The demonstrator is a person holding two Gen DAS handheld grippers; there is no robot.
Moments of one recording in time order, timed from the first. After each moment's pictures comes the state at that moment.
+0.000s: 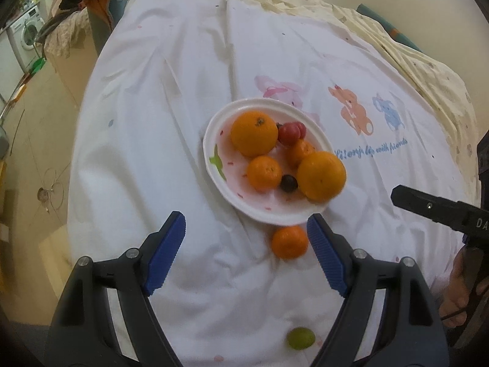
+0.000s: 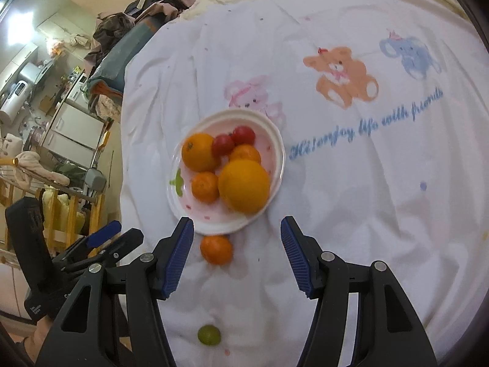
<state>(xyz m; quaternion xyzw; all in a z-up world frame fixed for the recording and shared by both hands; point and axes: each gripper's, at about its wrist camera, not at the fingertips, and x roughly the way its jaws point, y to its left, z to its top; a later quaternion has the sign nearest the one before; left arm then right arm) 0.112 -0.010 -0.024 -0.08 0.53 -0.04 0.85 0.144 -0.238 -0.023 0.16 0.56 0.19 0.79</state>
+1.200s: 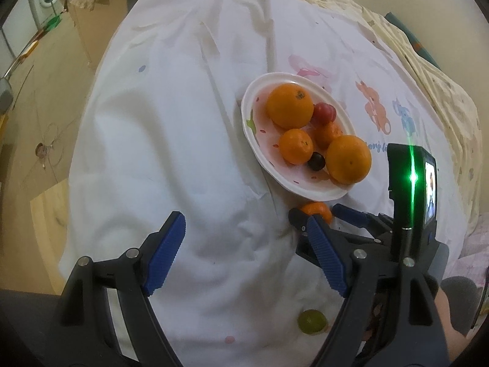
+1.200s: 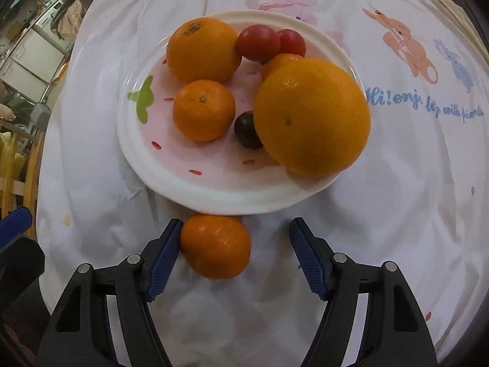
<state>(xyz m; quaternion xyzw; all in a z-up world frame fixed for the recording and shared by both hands) 0.097 0.027 -0.049 -0.16 0.56 -0.01 0.81 0.140 -0.119 -0.117 -0.01 0.63 0.14 0.77</state>
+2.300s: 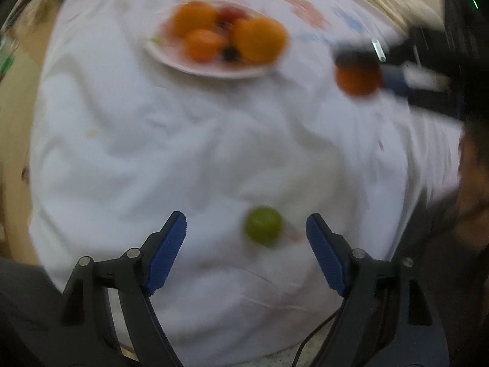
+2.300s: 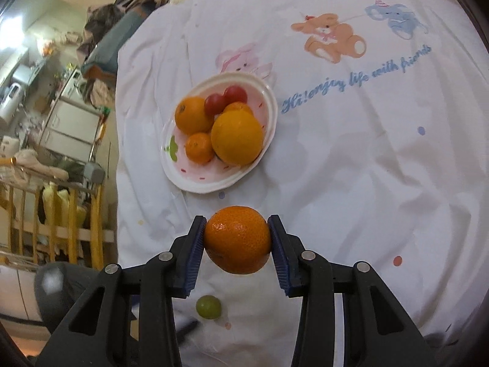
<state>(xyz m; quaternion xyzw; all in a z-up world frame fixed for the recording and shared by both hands) 0.015 -0.079 -0.074 -0.04 0.62 -0.12 0.77 0.109 -0.239 -0.040 0.18 0.58 0.18 0.77</state>
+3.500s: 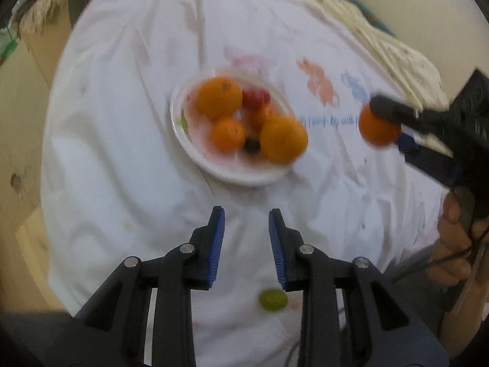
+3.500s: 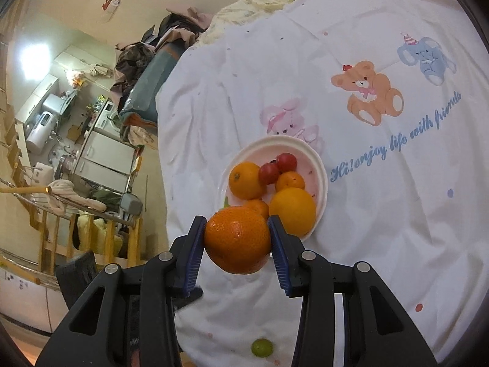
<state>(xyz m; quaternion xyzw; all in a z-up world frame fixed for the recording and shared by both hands) 0.091 -0.014 -0.028 -0.13 0.58 -0.12 0.79 0.158 -0.231 0.006 0.25 0.52 0.23 0.79</state>
